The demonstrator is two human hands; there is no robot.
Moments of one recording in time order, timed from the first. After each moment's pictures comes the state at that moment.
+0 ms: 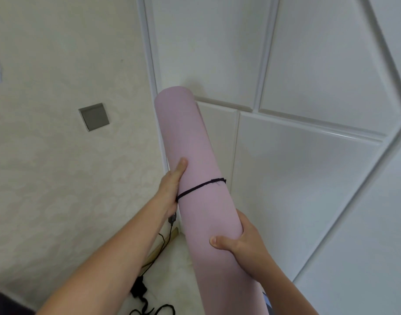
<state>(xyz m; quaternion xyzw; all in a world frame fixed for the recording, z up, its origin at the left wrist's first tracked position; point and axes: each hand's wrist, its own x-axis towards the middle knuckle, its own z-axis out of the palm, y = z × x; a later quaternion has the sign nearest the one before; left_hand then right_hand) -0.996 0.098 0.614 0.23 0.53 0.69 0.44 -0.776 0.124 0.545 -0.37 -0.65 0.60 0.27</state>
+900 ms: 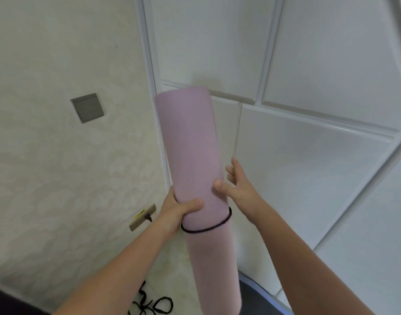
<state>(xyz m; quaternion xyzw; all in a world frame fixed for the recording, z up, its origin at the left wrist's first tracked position) -0.982 0.085 0.546 0.32 0.53 0.66 0.42 -0.825 0.198 0.601 -0.28 -0.70 0.60 0.25</state>
